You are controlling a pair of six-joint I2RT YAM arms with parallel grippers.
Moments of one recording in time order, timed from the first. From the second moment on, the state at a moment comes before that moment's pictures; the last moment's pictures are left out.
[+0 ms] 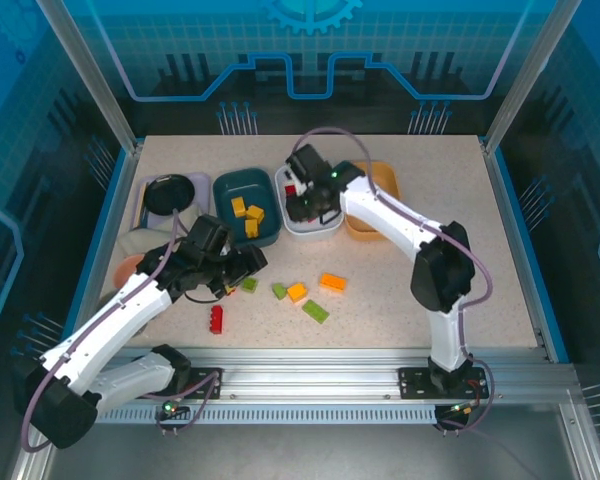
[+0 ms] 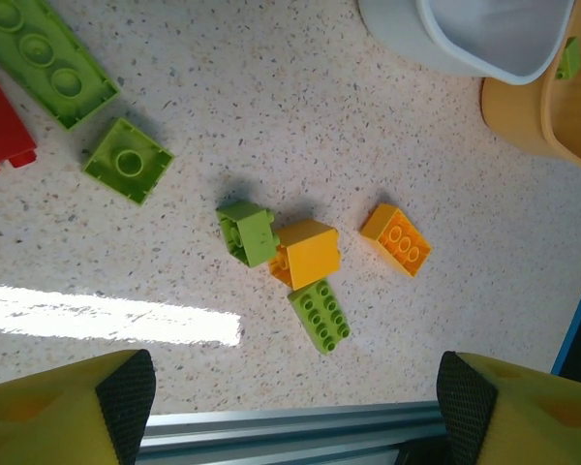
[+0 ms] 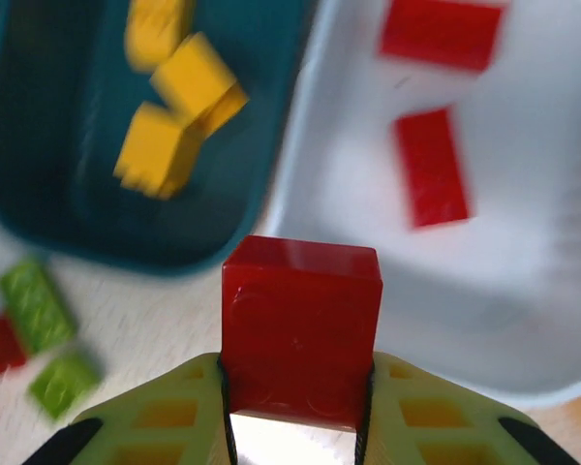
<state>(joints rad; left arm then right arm) -0.51 1.04 0.90 -0.84 0.17 -1.07 0.64 2.10 2.00 -0.95 0.03 0.31</state>
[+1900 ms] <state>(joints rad) -0.73 1.78 1.19 -0.81 0.25 -1.44 0.71 0.97 0.81 -0.70 -0.17 0.35</state>
